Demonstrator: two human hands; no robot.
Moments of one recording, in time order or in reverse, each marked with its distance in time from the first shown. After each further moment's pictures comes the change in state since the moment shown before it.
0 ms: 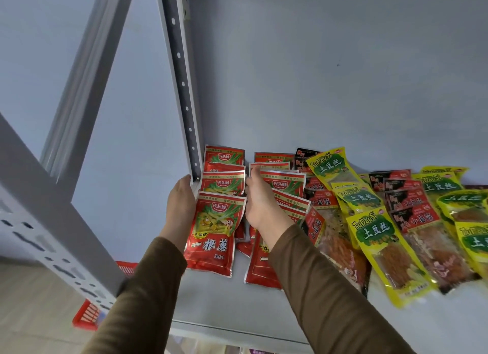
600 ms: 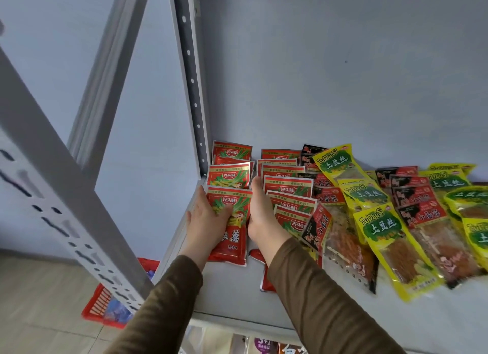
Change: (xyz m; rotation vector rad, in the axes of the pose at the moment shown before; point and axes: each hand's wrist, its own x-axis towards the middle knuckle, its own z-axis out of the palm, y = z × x) left_hand -0.062 -0.008 0.013 0.235 -0.133 -0.029; right_hand -0.027 0.033 0.007 -0.115 0.101 -0.032
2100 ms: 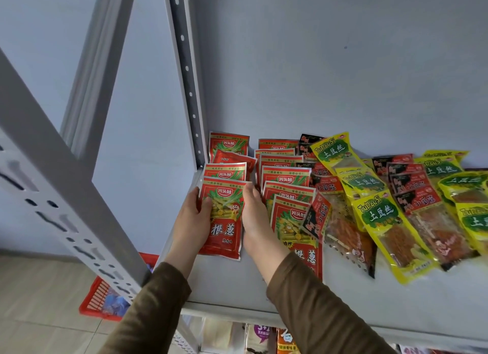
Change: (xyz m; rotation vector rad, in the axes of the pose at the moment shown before) left_hand 0.000 -0.029 -0.013 -0.171 0.014 -0.029; right_hand -0.030 0.028 0.001 -0.114 -0.029 -0.080
